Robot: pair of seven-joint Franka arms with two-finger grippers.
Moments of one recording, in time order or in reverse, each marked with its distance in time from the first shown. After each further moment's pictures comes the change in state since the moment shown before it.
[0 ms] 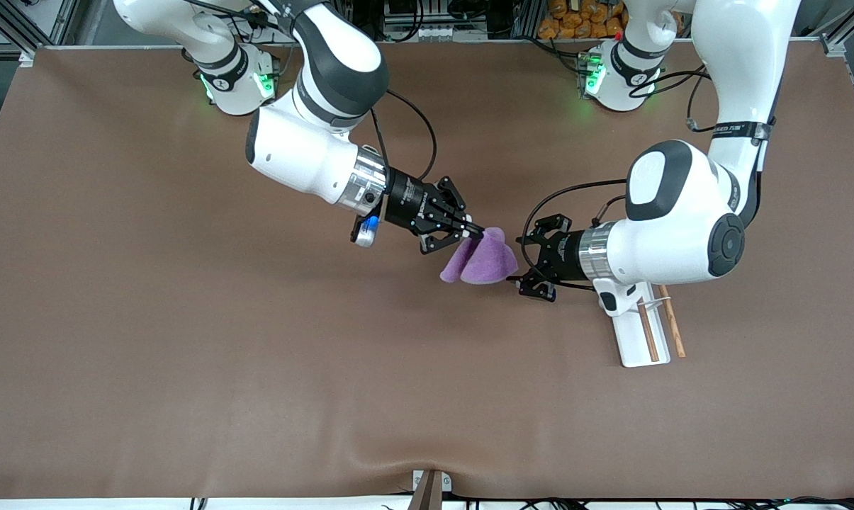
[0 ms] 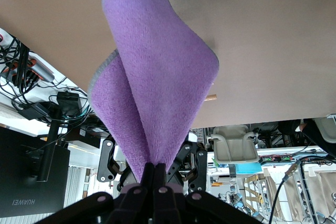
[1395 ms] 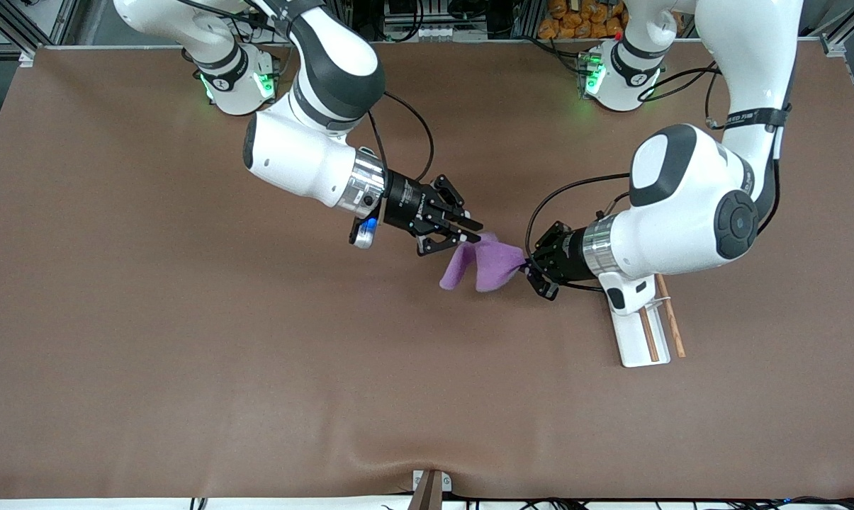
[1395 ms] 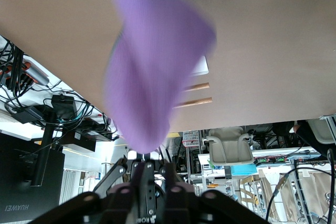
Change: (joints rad) left arm -0.008 -0.017 -0.007 0.067 0.136 -0.004 0.027; right arm -0.003 0.002 -0.011 0.000 -0.009 -0.038 0.001
